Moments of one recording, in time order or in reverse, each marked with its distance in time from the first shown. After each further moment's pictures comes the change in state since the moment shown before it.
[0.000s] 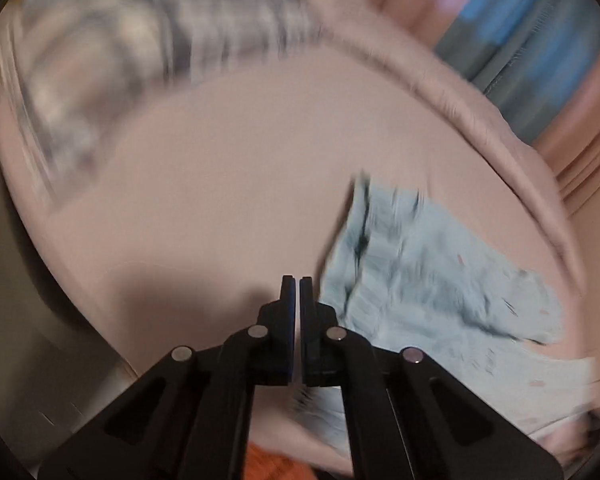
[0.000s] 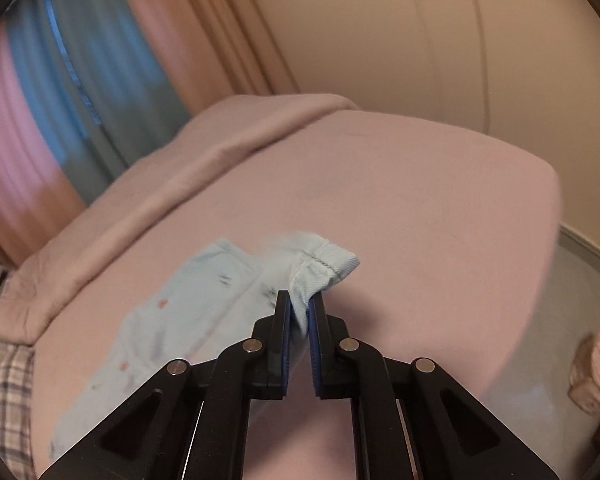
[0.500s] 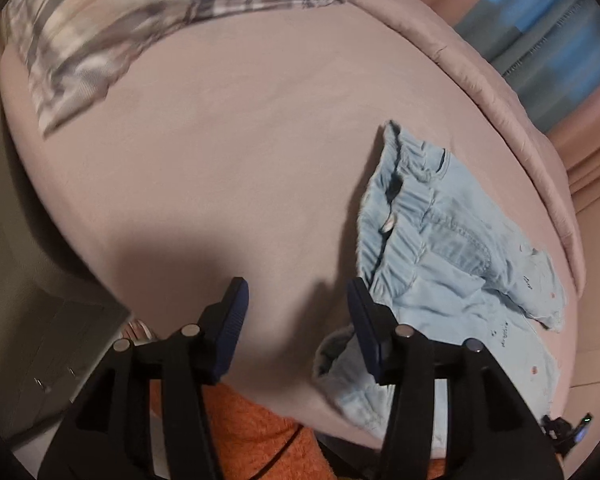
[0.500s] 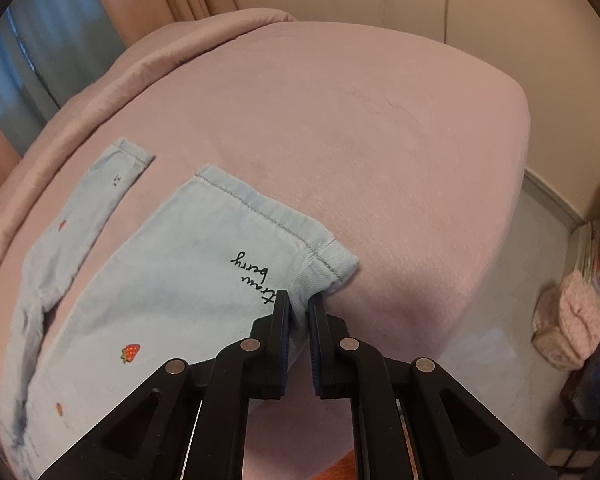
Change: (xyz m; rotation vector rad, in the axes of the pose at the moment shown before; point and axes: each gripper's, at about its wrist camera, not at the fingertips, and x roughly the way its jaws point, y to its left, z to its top) left arm 0.004 0.016 -0.023 -0.033 0.073 0.046; right arm 0.065 -0.035 -0.051 -0.012 0.221 -0.202
